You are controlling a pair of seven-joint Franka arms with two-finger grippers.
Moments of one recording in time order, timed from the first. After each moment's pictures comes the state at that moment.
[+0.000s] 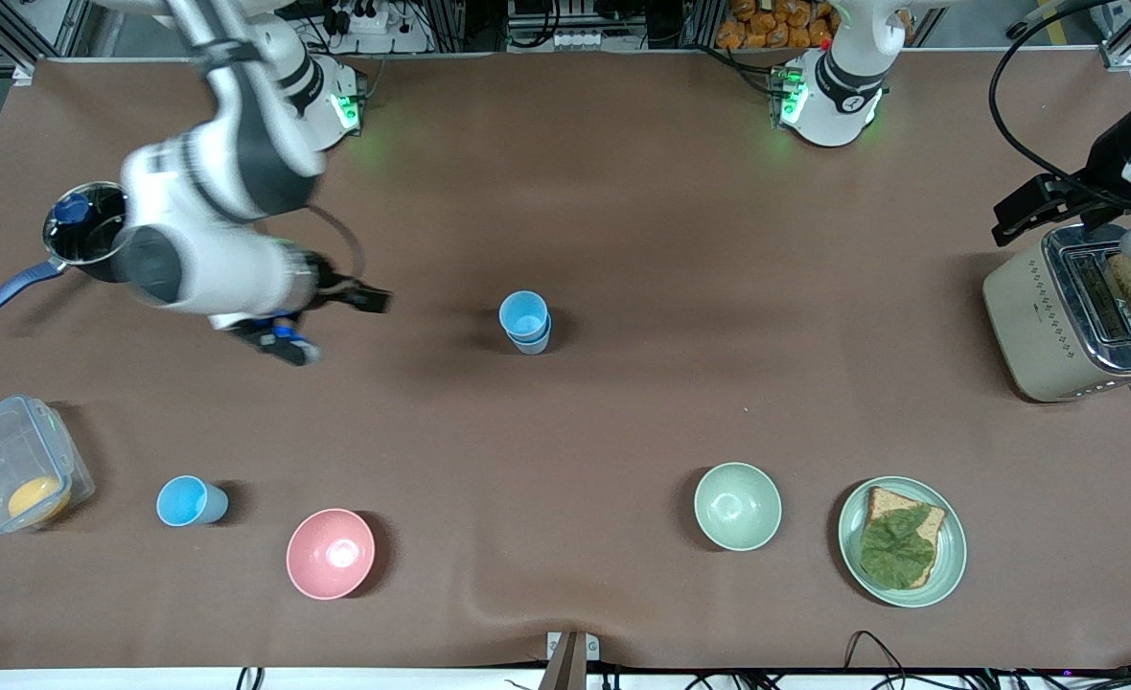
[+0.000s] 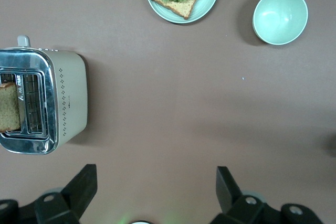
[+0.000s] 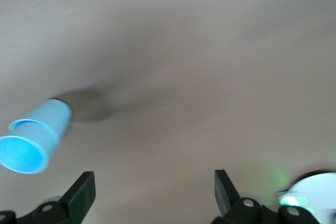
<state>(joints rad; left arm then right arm) 0.02 -0.01 -0.12 -1.52 0.03 1.49 -0.24 0.27 0.20 -0.07 -1.85 0.30 1.69 0.50</state>
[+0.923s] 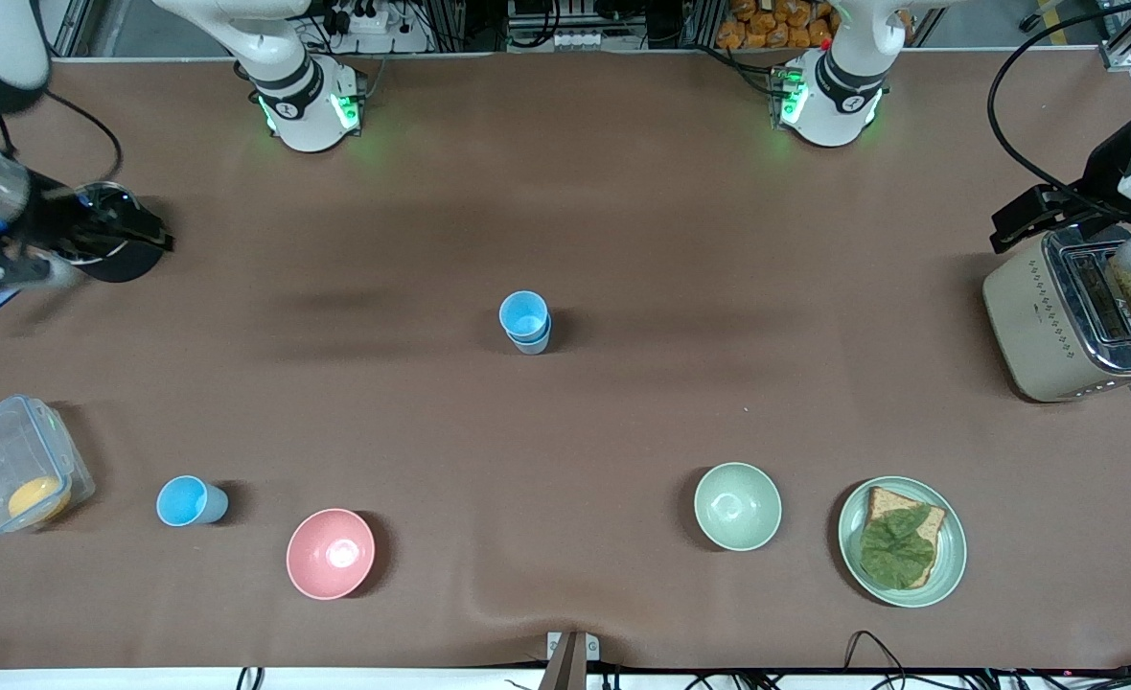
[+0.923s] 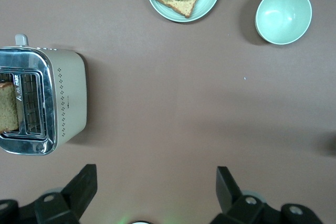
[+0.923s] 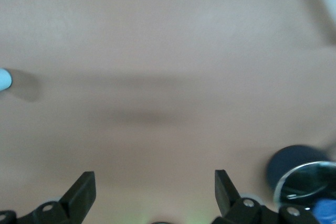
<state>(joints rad) 0.03 0.01 -0.12 -1.52 0.03 1.49 -0.24 -0.07 -0.14 -0.05 -1.92 0.07 1.67 -0.19</state>
